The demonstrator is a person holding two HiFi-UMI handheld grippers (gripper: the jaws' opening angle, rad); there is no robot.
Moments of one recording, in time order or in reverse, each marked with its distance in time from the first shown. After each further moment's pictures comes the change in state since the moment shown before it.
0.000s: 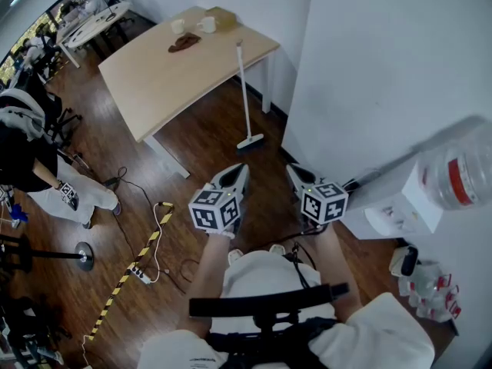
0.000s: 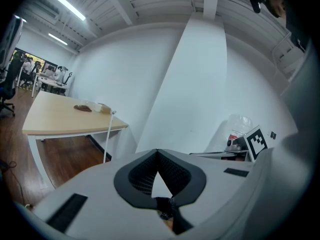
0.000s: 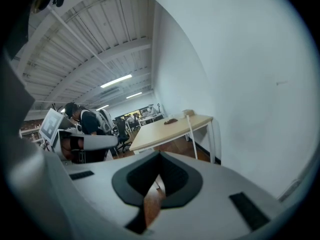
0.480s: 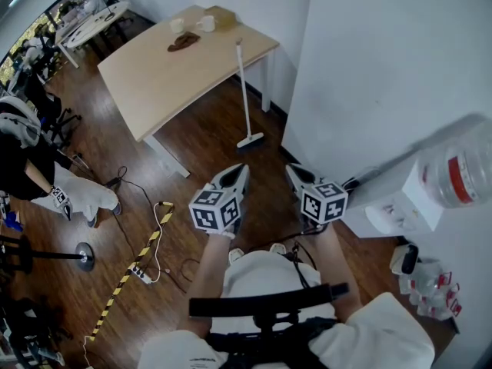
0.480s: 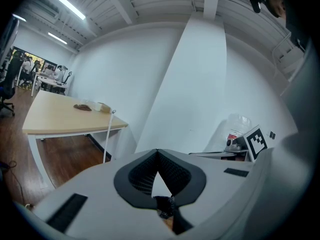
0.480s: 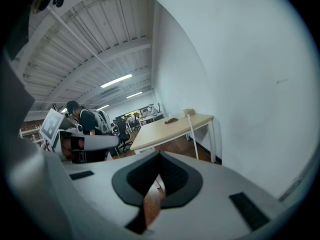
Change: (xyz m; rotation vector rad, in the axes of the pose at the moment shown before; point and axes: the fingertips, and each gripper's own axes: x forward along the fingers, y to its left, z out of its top) left arm -0.004 0.003 -0.001 -0.001 0.007 -0.007; right arm 0.003 0.006 -0.003 0.000 0.008 0.004
